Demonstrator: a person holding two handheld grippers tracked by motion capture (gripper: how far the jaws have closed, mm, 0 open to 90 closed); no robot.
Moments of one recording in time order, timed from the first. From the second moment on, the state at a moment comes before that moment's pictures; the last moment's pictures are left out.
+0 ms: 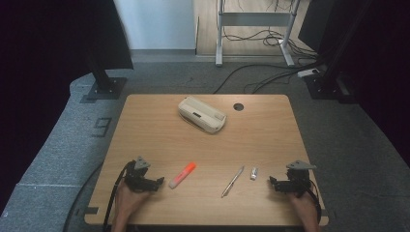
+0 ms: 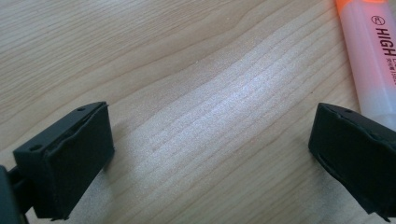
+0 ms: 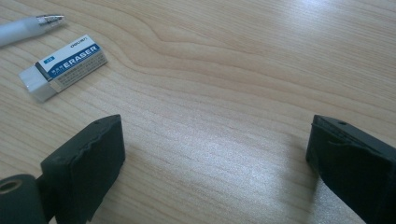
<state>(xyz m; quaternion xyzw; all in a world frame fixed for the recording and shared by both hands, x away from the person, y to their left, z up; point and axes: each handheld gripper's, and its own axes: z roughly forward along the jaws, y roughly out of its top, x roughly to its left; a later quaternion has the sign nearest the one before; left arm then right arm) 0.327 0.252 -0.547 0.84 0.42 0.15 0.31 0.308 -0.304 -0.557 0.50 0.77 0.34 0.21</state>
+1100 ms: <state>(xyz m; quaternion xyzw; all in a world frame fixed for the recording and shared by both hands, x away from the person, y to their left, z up) 0.429 0.159 -0.484 0.87 0.33 0.09 0.35 0.308 -0.304 -0.557 0.50 0.77 0.34 0.21</state>
